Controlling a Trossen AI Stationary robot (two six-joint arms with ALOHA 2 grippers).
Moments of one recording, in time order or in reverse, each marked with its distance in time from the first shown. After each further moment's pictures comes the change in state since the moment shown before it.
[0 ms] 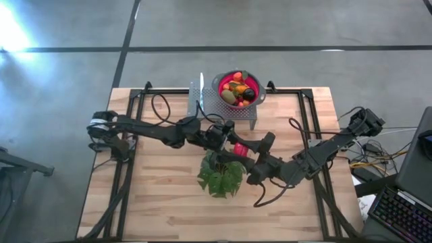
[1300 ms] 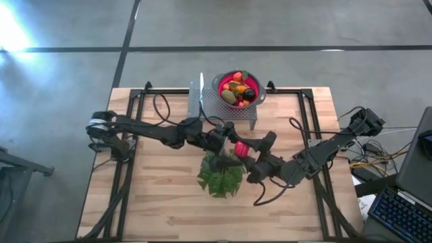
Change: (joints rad) left arm -0.003 -0.010 0.000 -0.088 0.001 0.114; right arm -0.005 -0.004 0.000 -0.005 0.021 0.009
